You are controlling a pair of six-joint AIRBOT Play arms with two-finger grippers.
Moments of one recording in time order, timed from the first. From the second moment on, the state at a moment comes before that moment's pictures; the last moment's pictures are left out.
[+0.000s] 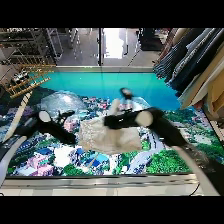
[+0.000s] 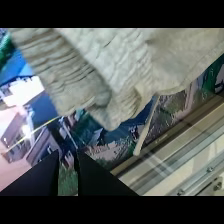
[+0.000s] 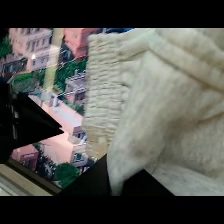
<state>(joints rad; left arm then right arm) -0.07 -1.42 1.09 1.11 -1.31 -1.12 0.62 -1.39 1.31 -1.14 0.85 1.84</state>
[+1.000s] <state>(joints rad) 0.11 -1.19 1.10 0.92 -1.39 -1.18 0.01 -1.44 1.34 -1.18 1.24 1.57</state>
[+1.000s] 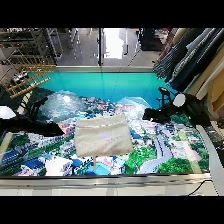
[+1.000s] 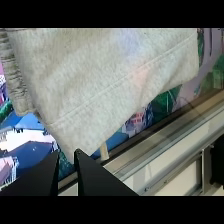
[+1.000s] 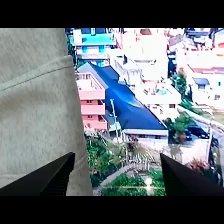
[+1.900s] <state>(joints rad) 0.11 -1.19 1.10 0.90 -1.40 -1.18 0.18 -2.00 1.57 -0.48 1.38 1.14</state>
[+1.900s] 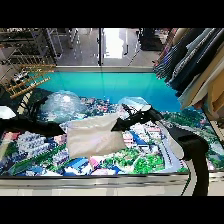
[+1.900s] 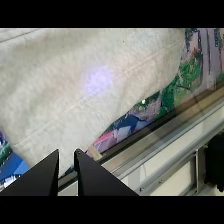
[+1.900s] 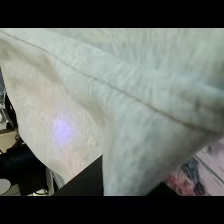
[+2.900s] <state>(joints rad) 0.11 -1.19 1.10 0.91 -1.49 -1.11 -0.63 -1.17 1.55 -1.11 1.21 1.77</state>
